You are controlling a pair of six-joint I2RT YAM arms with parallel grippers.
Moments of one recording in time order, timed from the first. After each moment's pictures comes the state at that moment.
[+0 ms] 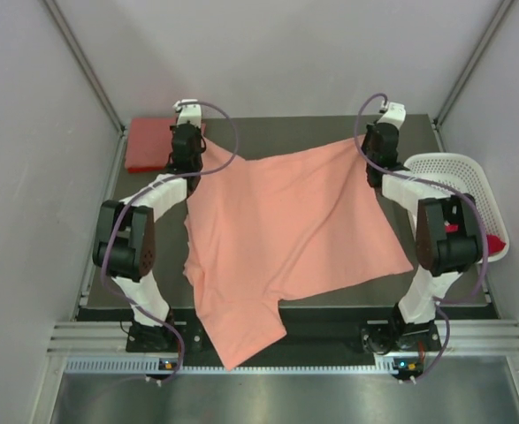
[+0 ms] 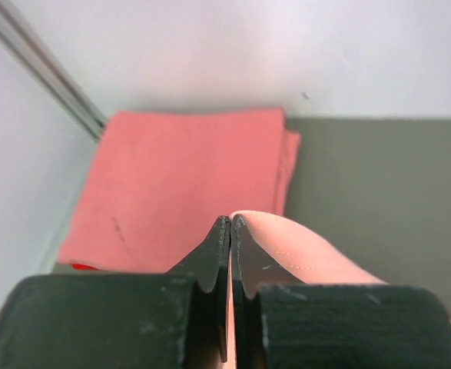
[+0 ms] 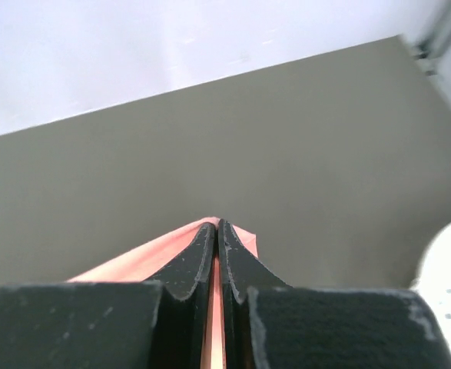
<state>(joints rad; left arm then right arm) -0.21 1.79 1.18 0.48 -0.43 0.12 0.18 1.78 1.15 0.39 0.35 0.20</state>
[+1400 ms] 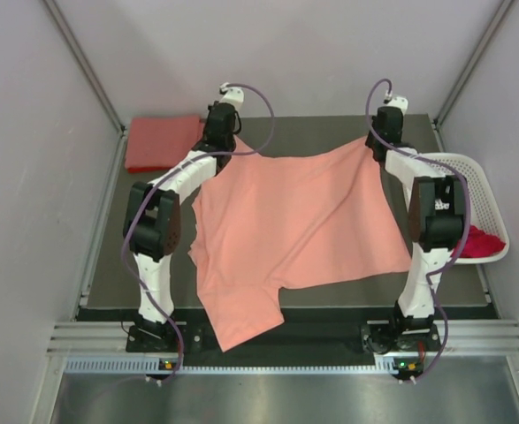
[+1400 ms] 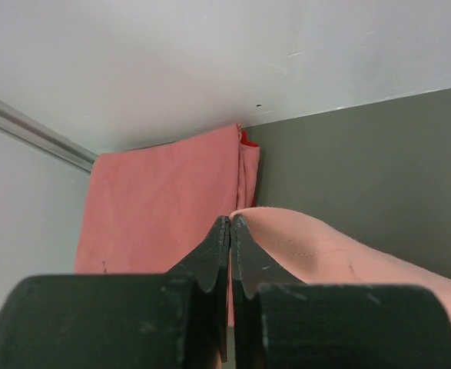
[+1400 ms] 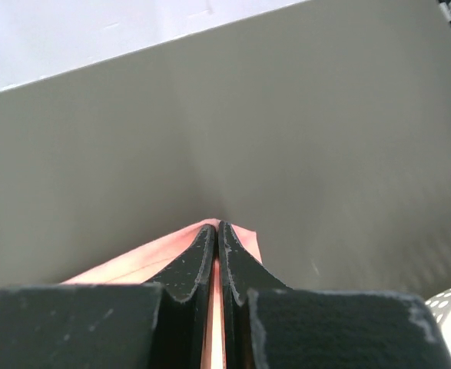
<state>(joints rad) -0.36 2.05 1.64 0.19 -0.57 0.30 0.06 2.03 1.51 0.07 0.26 0.21</state>
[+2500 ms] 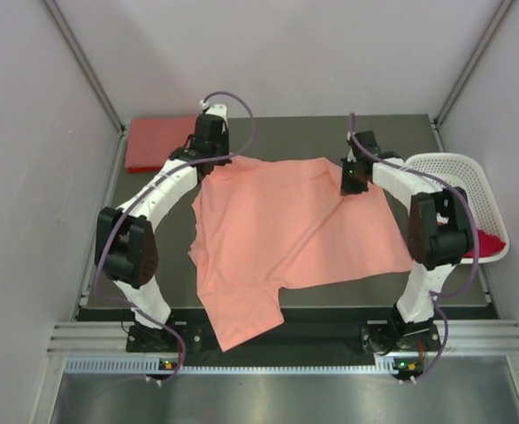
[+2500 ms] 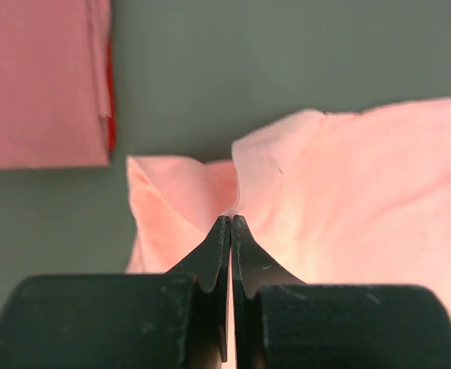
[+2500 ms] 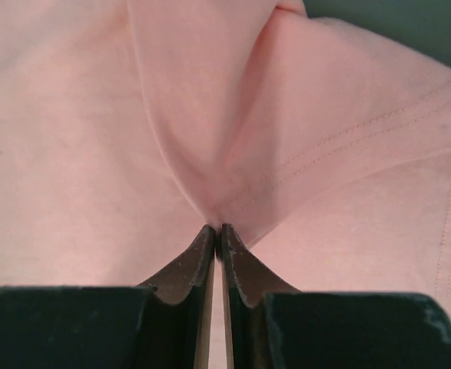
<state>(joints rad) -0.36 1.76 1.49 -0.30 -0.22 -0.17 0.22 1.86 1.36 -0.51 -0.03 0.28</state>
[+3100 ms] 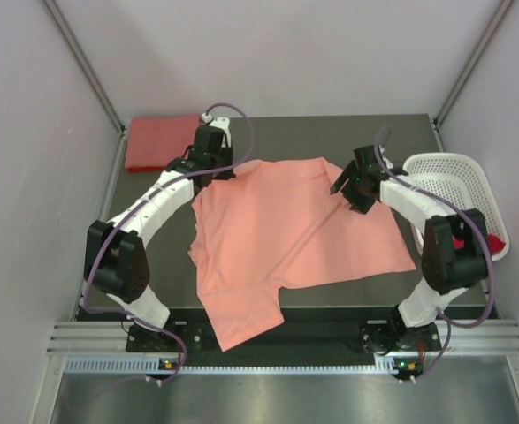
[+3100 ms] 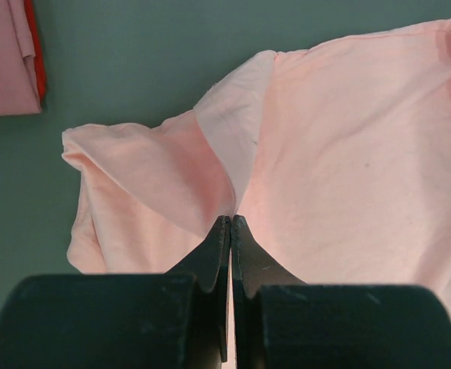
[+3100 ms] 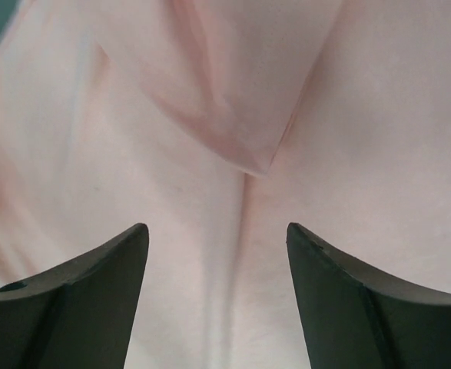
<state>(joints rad) -0.39 1.64 1.35 -0.36 -0.09 -0.26 0.25 1.68 1.17 -0.51 0.04 0.81</state>
